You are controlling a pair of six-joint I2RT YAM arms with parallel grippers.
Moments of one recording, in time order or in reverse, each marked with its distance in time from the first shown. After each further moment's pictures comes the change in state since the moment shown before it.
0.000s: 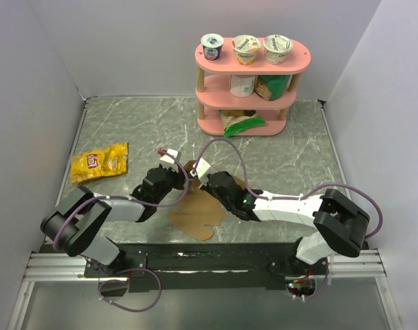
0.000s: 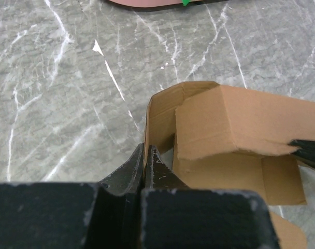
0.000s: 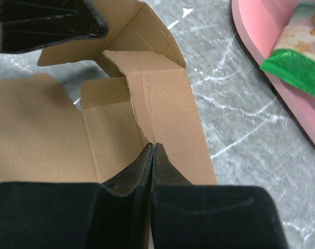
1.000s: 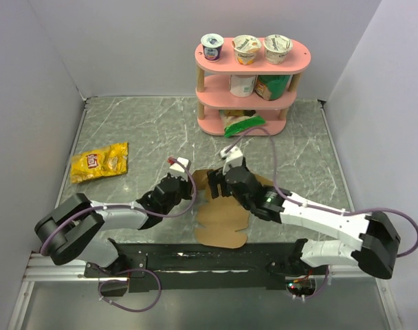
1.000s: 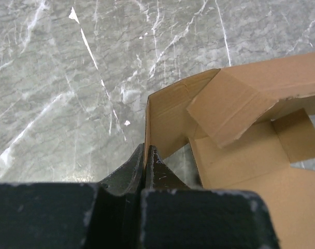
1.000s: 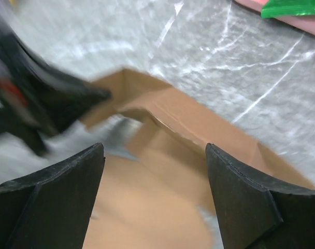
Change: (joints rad) left arm -0.211 -0.077 0.016 -0.187 -0.232 -0.070; right arm -0.005 -0.280 0.032 -0.304 0.000 0.486
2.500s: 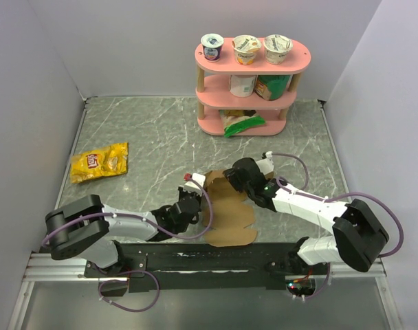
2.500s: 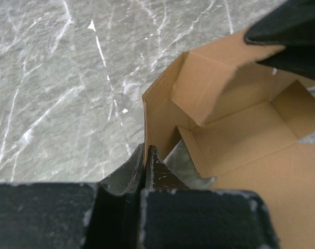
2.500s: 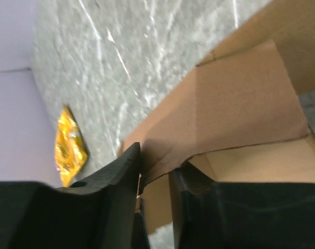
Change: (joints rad) left arm -0.312 0.047 0.047 -0.036 -0.475 0.063; right arm -0.256 0.126 -0.067 0.003 -0.053 1.182
